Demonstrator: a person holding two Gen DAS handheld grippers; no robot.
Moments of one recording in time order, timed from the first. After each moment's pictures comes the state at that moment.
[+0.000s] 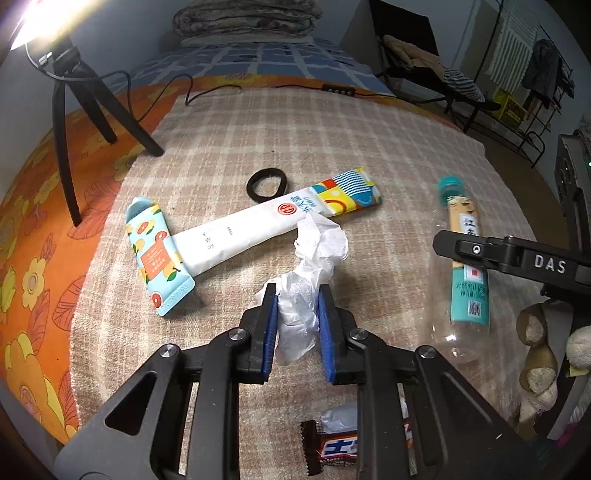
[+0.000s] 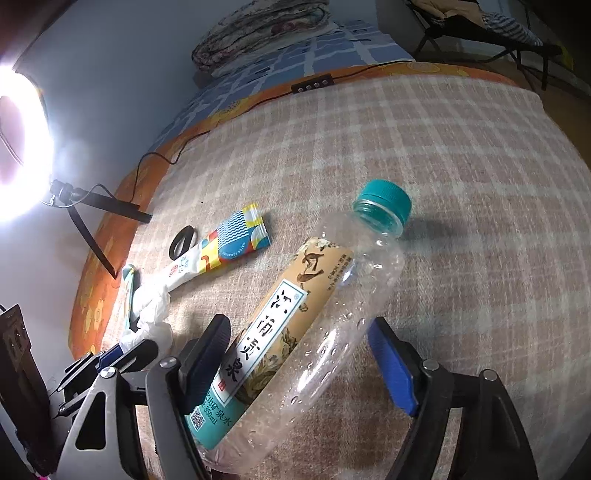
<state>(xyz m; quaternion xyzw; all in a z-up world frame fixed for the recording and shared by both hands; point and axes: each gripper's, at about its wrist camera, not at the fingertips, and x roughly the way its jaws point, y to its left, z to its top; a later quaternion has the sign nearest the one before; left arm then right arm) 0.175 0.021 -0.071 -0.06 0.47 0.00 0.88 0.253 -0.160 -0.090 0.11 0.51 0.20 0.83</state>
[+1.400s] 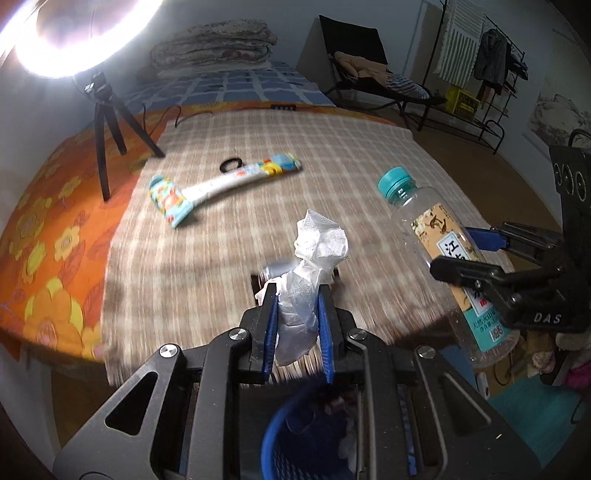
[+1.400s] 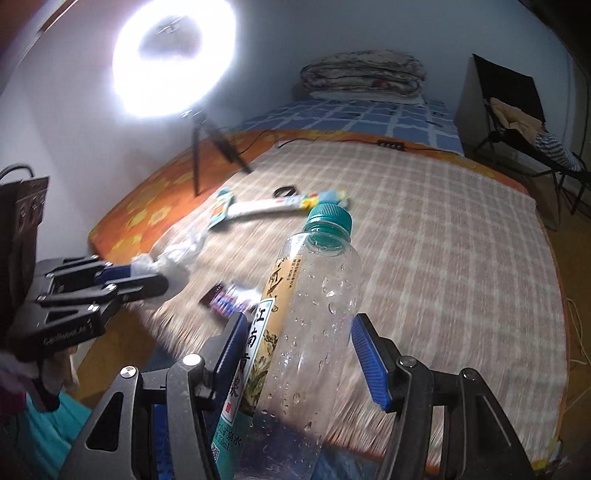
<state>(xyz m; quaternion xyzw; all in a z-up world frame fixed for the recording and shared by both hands) 0.015 -0.015 -0.020 -0.04 0.43 -0.06 0.90 0.068 -0.173 -0.028 -0.07 0.40 0.31 0.86</state>
